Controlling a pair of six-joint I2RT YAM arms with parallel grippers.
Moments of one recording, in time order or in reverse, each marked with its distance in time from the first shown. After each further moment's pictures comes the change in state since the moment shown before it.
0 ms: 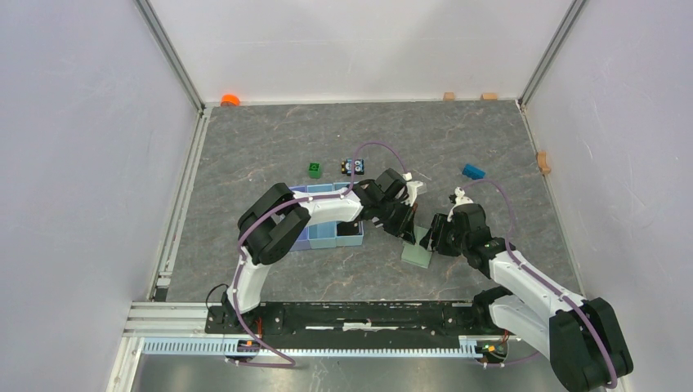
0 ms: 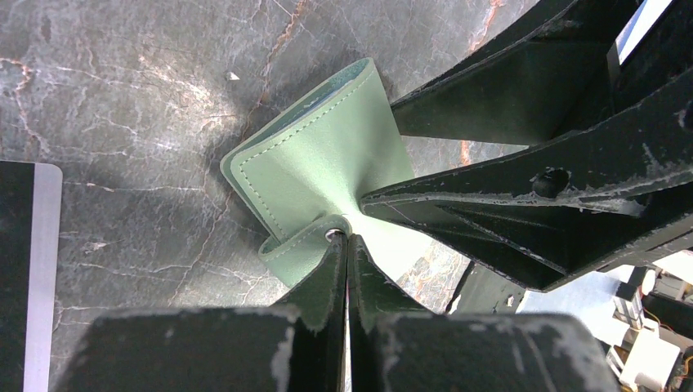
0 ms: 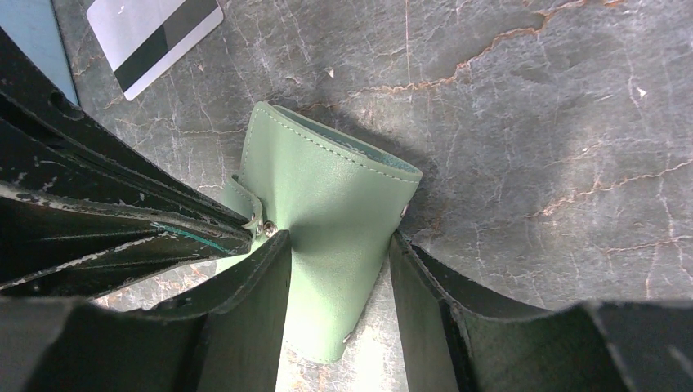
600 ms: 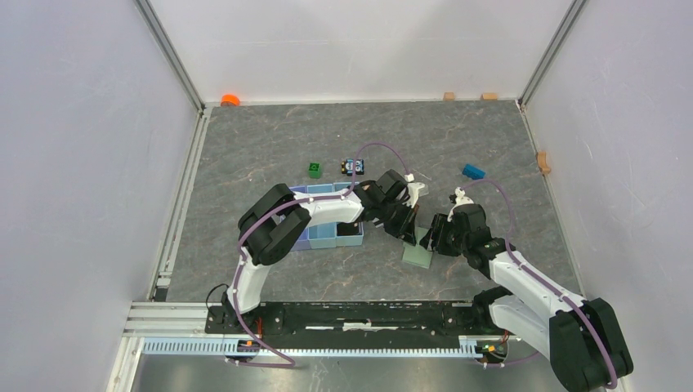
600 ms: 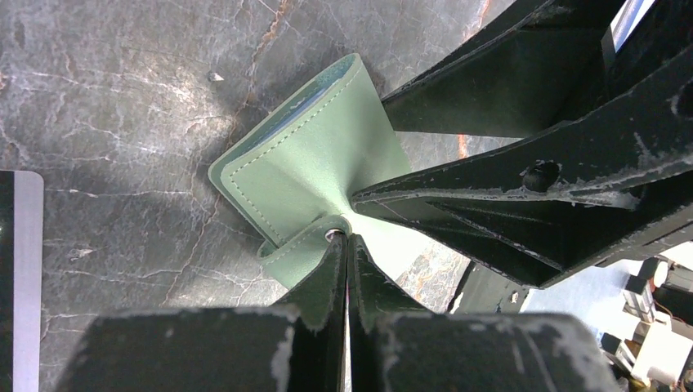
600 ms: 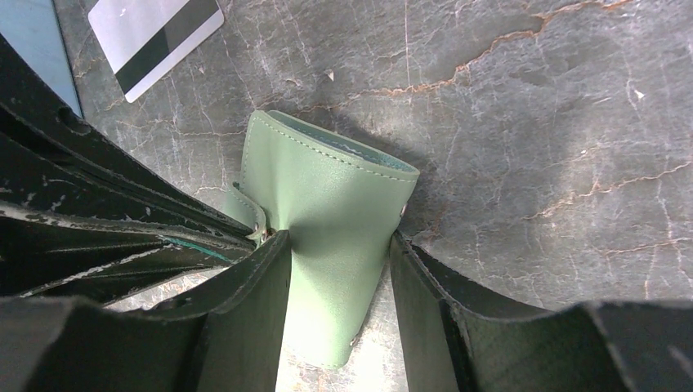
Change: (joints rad) left arm -0.008 0.000 0.000 0.001 0.003 0.019; right arm 0.000 -0.002 -0.004 0.008 0.002 0.000
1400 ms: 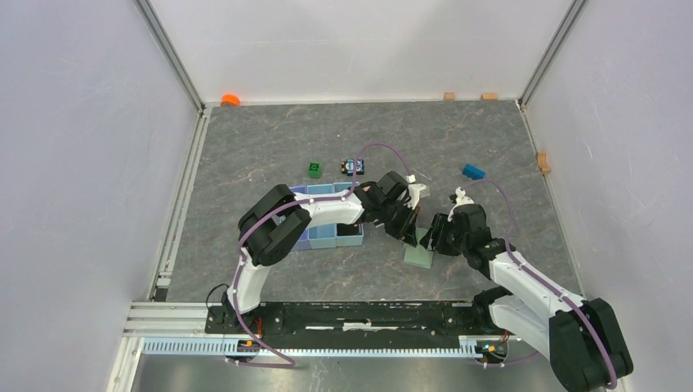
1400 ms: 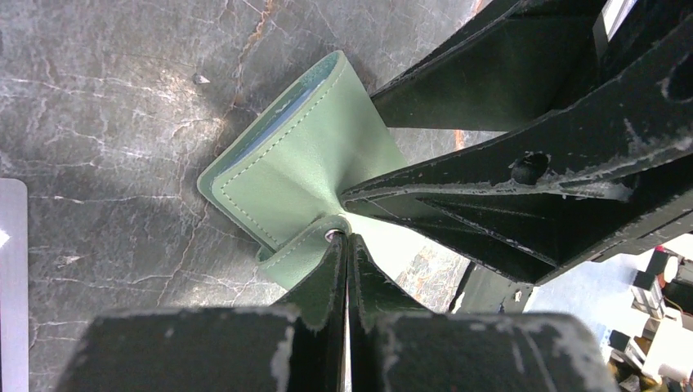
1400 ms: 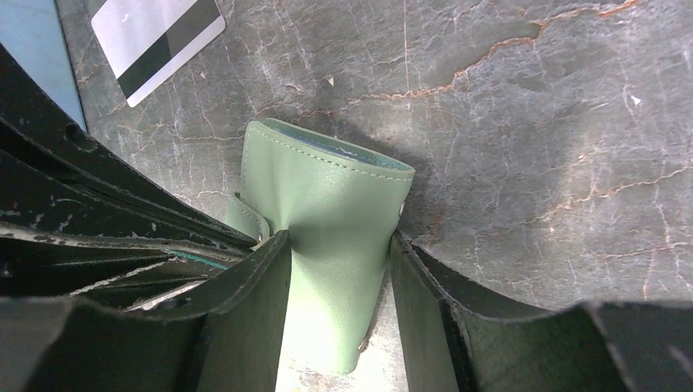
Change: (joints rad) left arm -0.009 -0.003 -0.007 0.015 0.000 0.014; right arm 0.000 0.000 -0.006 0.014 0.003 0.000
